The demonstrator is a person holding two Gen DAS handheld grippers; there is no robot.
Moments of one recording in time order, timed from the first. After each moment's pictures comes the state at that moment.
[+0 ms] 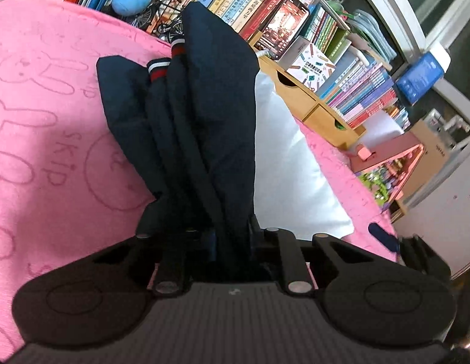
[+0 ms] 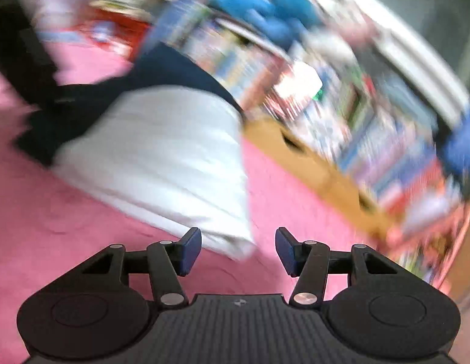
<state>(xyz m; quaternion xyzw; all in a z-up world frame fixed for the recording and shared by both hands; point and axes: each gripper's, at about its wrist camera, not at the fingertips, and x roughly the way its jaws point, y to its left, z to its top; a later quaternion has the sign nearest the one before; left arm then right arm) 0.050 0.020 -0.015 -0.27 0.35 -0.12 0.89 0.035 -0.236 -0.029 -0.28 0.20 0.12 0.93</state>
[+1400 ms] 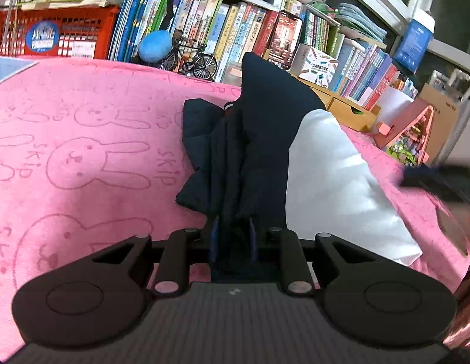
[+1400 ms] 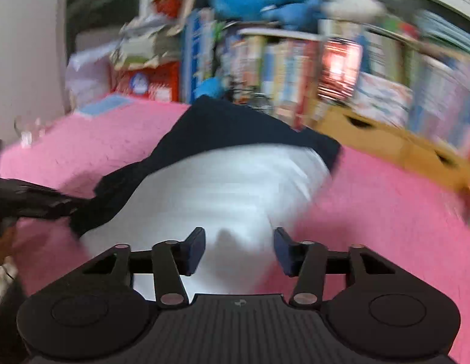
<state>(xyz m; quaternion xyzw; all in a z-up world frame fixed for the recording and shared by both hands) -0.017 0.057 -0.011 -0.14 0.31 -0.08 0.94 0.051 -0.223 0.040 -0.15 0.30 0.30 0.89</state>
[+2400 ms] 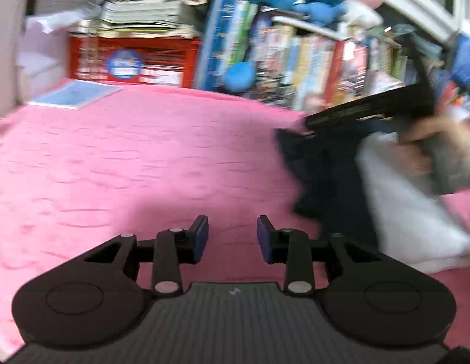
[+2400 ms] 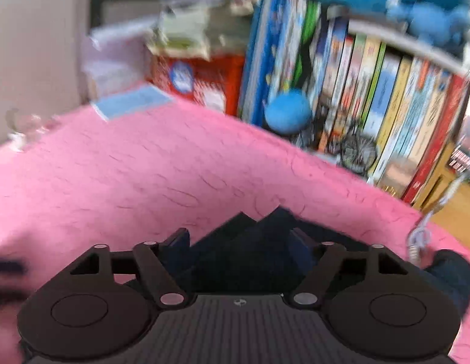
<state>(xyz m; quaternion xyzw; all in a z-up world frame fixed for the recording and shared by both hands) -0.052 0.106 -0.015 -0.12 0.26 0.07 0.95 0.158 -0.052 0.023 -0.18 0.27 0.40 0.86</state>
